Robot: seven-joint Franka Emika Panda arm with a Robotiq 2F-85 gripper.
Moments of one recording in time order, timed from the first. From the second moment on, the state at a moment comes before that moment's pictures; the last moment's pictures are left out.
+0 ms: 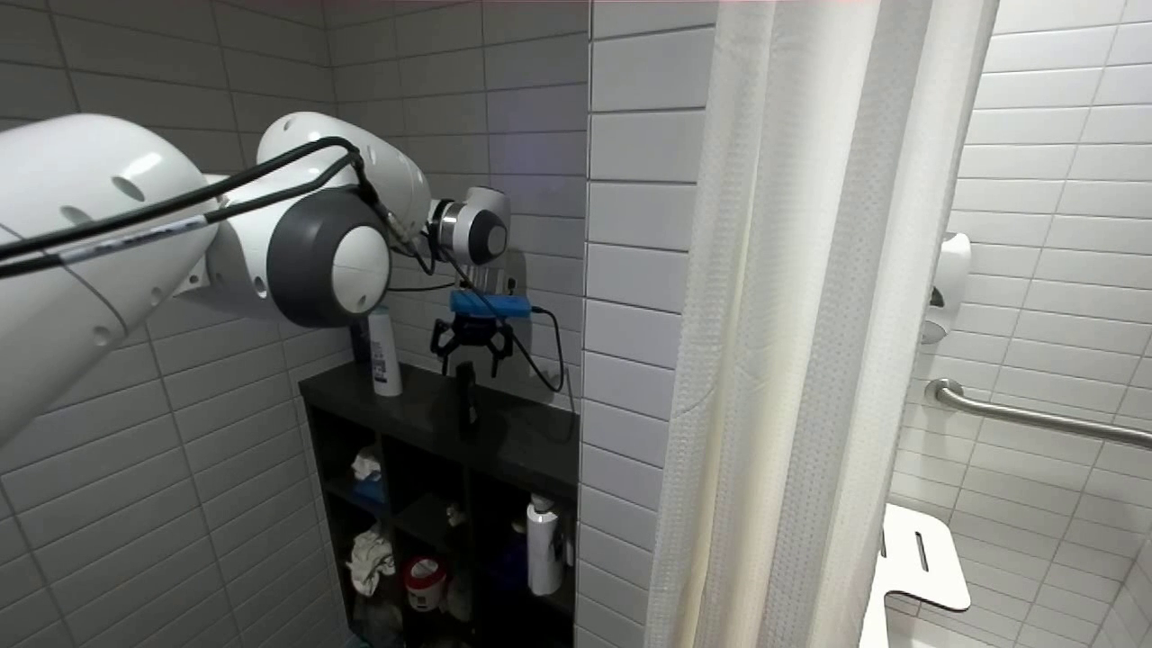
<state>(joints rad) -0.14 1.05 0.14 -0.83 -0.01 1.73 -0.56</state>
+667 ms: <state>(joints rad) -0.14 1.04 0.14 -0.84 -0.08 1.74 -0.61</state>
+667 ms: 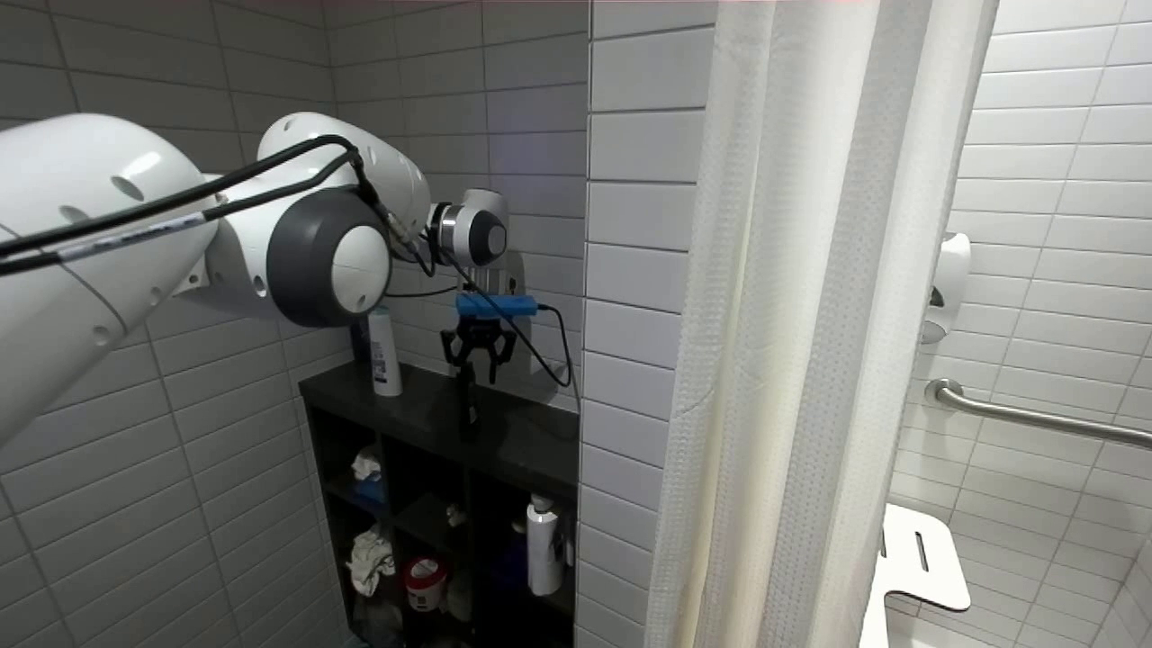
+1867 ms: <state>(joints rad) -0.14 1.01 0.13 -0.92 -0.14 1.85 -0.65</state>
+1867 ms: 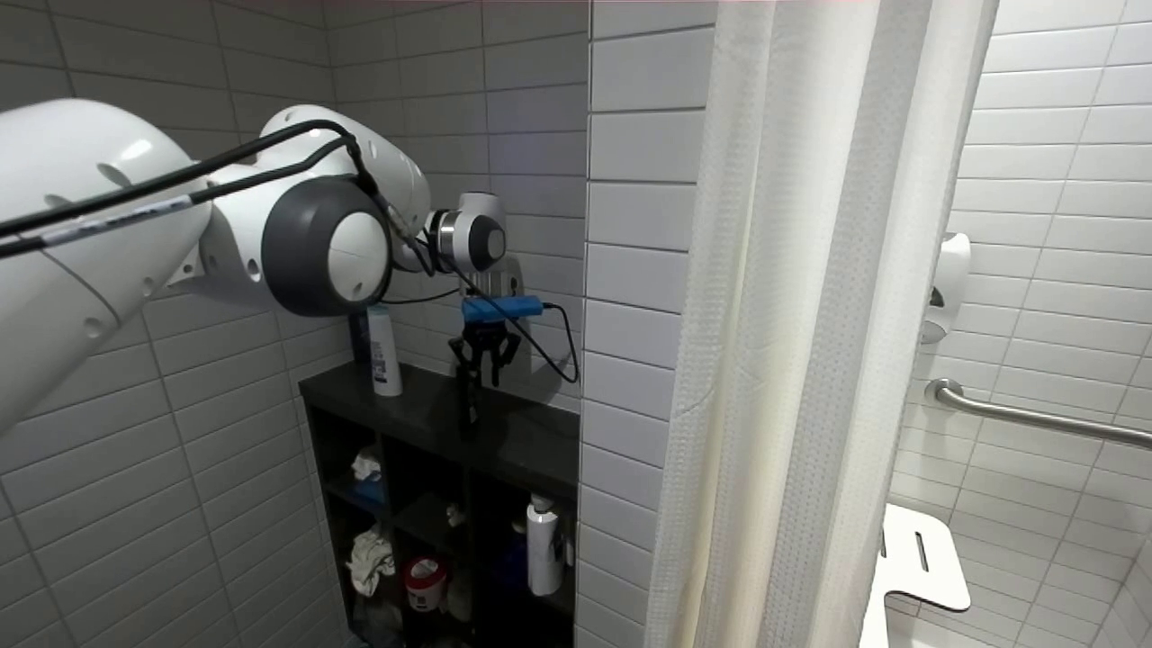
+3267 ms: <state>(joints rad) -0.06 0.81 0.09 -1.12 -0.16 1.99 -0.66</state>
